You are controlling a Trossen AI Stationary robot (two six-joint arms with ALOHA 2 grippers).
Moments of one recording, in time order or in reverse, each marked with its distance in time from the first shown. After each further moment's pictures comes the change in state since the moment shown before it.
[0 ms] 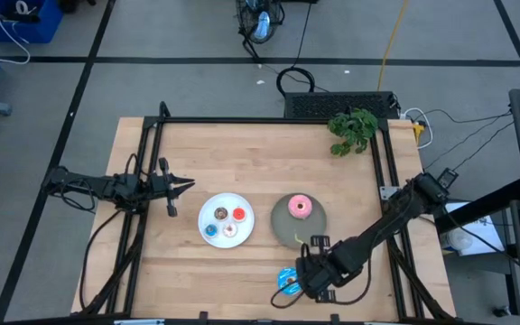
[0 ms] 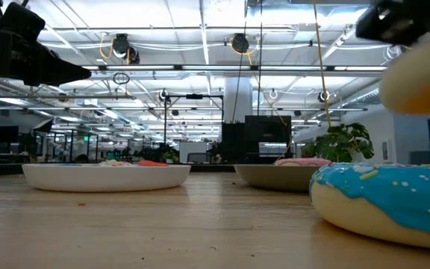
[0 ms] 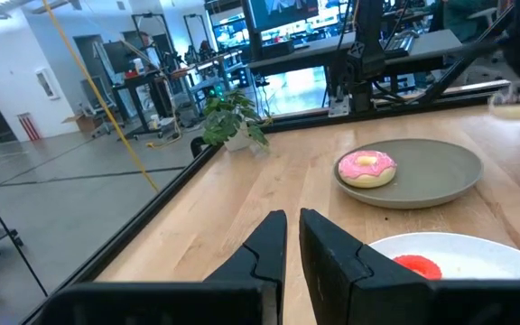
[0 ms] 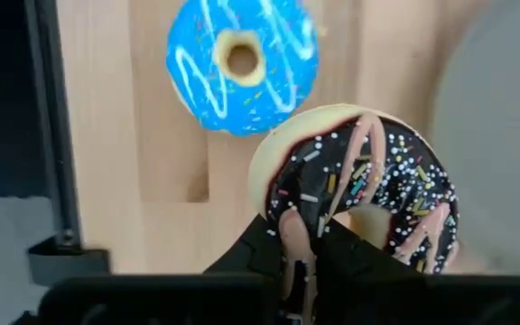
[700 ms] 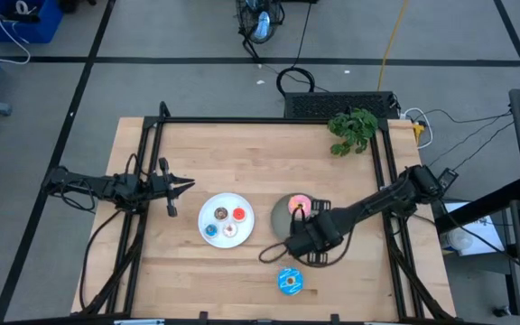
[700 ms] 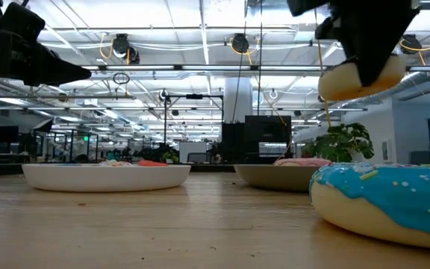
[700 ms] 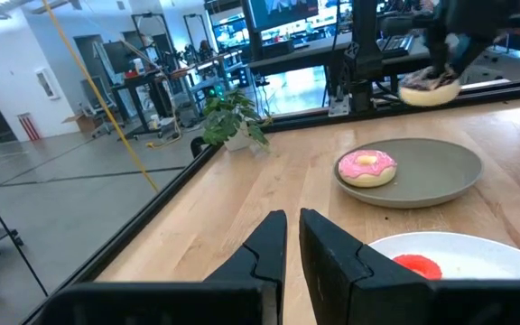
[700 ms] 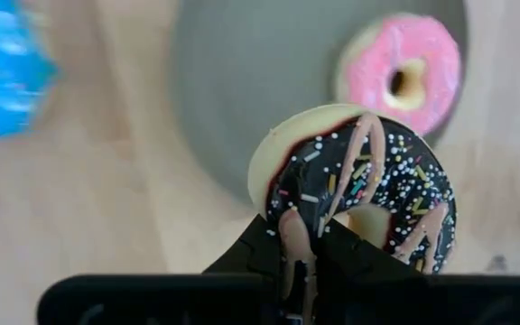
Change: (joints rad) left arm 0.000 0.000 0.000 -0.002 0.000 0.001; right arm -0.213 -0.008 0.112 -0.376 0.127 -0.096
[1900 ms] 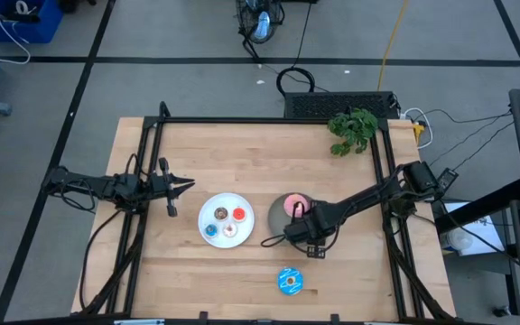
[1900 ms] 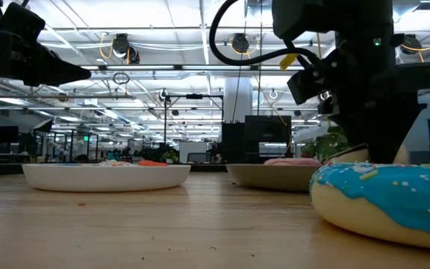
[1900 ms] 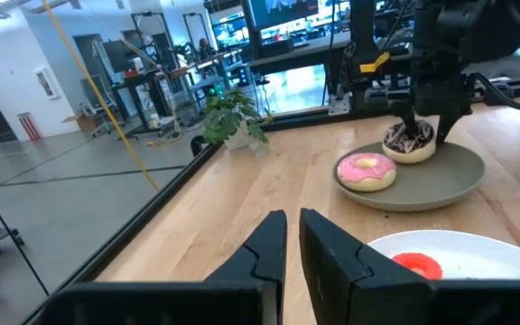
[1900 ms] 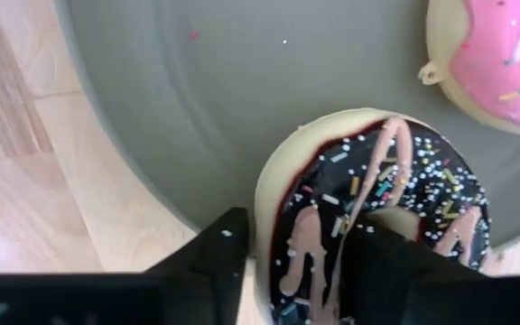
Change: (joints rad) left arm 0.000 0.000 0.001 -0.008 0.000 0.001; right arm -0.111 0.000 -0.363 0.394 -0.138 -0.098
